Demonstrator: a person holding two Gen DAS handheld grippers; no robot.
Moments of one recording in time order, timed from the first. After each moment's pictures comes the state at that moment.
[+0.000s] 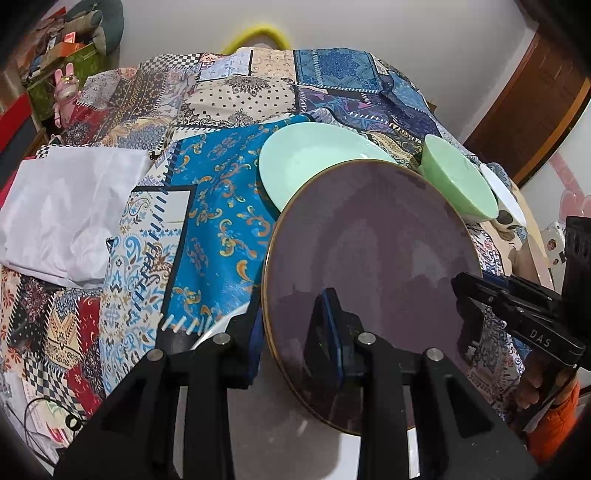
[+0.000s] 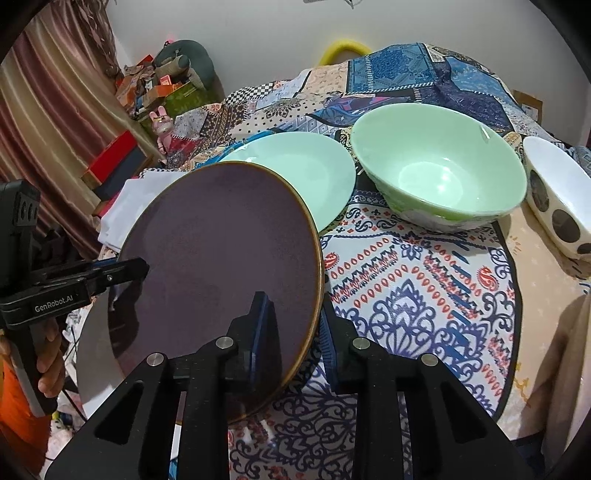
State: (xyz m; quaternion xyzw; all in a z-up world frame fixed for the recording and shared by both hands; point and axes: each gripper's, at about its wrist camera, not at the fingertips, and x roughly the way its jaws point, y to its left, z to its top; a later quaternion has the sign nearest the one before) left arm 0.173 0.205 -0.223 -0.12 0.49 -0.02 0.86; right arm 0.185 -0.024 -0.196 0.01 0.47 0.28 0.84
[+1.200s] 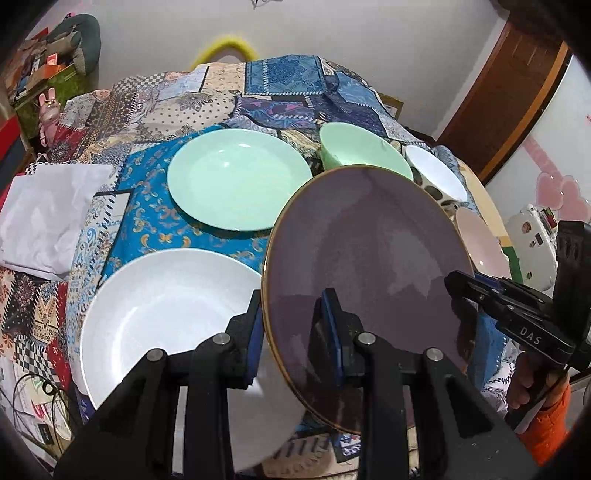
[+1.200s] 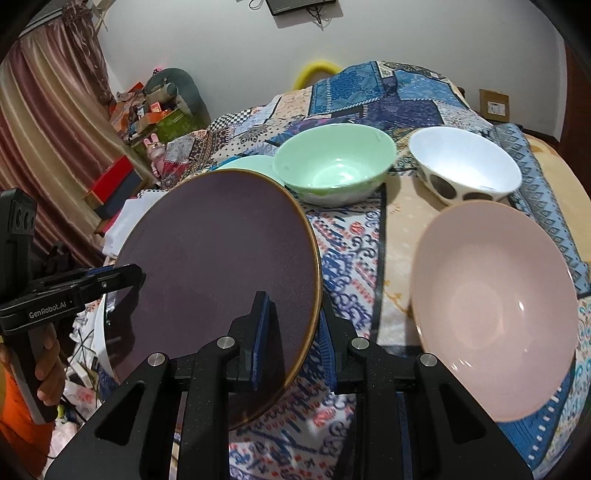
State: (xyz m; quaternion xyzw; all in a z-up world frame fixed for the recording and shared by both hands) left arm 0.127 0.098 -0.177 -0.11 0.48 -0.06 0.87; right arm 0.135 -0.118 -0.163 0.04 0.45 0.25 0.86
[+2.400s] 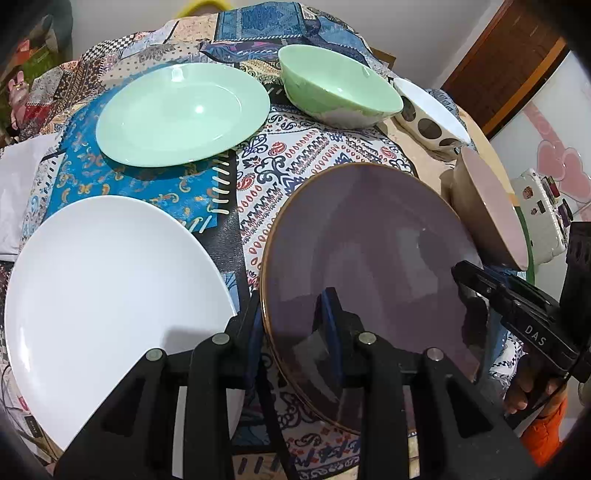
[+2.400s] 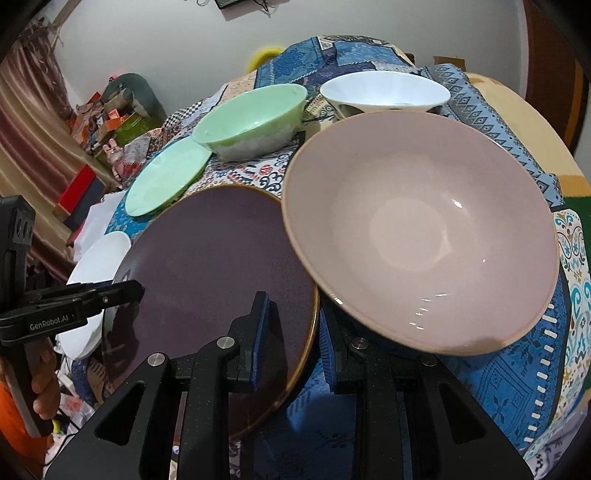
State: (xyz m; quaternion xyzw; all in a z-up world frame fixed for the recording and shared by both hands) left arm 0.151 0.048 -0.238 -0.10 0.55 -0.08 0.83; right arm 0.121 -0.168 -0.203 0.07 0.48 0.18 0.86
